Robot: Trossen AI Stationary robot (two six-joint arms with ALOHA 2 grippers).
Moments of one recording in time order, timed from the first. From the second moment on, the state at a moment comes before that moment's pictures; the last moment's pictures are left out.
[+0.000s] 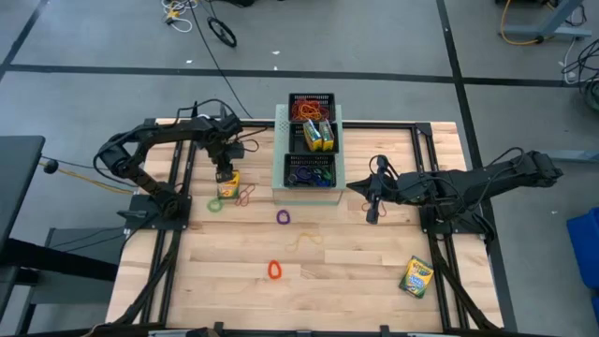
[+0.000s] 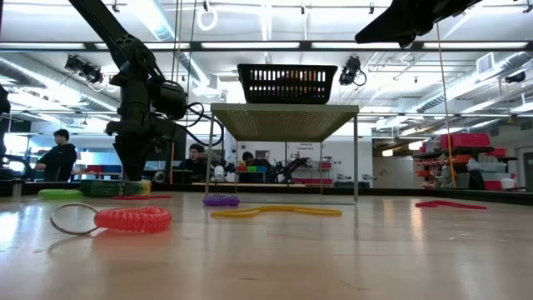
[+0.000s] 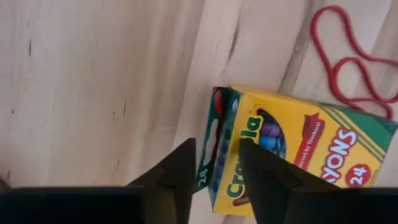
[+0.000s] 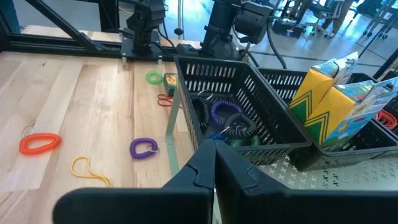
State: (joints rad) left arm 0.80 1.50 0.82 -0.79 0.10 0.56; right arm 0.20 0.95 0.71 -0.15 0.44 -0.02
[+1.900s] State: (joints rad) left arm -0.05 1.04 0.85 -0.87 -0.49 0.18; right arm 0.20 0.95 0.71 -0.15 0.42 0.00
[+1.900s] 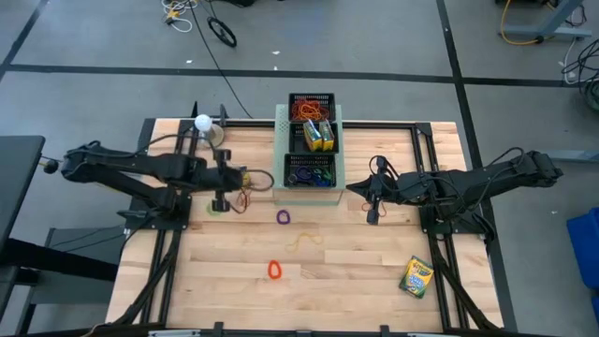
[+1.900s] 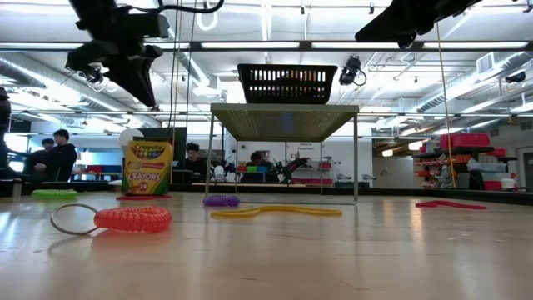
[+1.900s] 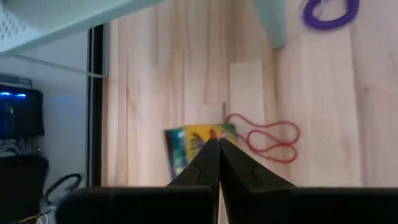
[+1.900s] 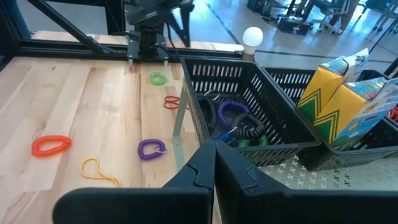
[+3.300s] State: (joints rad) left arm 0.37 1.31 0.85 -0.87 -0.16 0.33; right arm 0.20 0.95 0.71 -0.16 0.41 0.00
